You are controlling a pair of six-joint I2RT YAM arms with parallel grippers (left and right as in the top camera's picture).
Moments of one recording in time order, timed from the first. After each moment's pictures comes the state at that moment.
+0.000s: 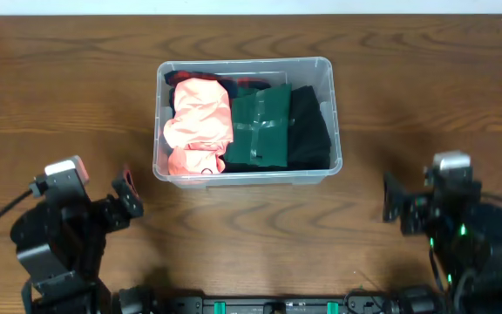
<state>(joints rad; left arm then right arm) 0.30 0.52 0.85 -0.83 0.16 -0.09 0.14 0.49 0.79 -0.79 0.04 0.01</state>
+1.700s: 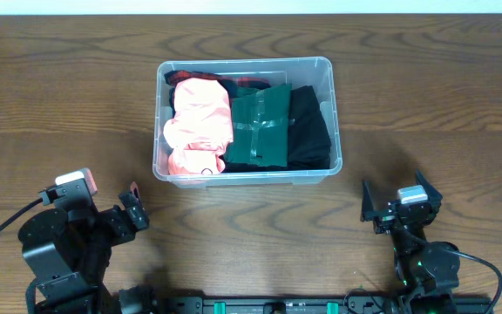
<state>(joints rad) 0.30 0.51 0.84 -0.97 0.16 -0.09 0.14 0.03 0.01 -0.07 -0.01 -0.14</state>
